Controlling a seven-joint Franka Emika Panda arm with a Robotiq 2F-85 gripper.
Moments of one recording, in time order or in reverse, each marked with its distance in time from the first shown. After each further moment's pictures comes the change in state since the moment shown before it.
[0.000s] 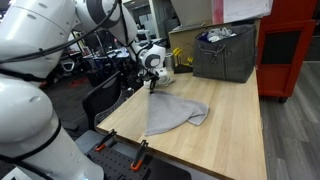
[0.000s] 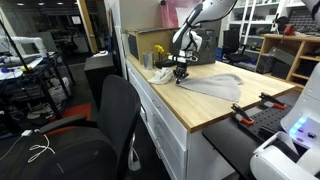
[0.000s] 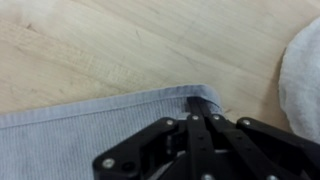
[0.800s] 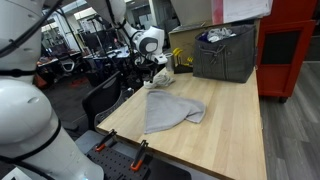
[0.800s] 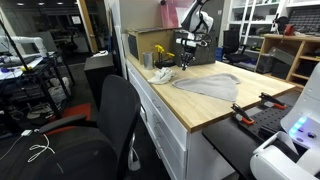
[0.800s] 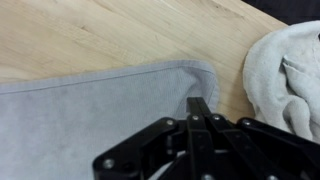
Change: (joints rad) arm -0.021 -0.308 -0.043 -0.246 0.068 0.001 -0.125
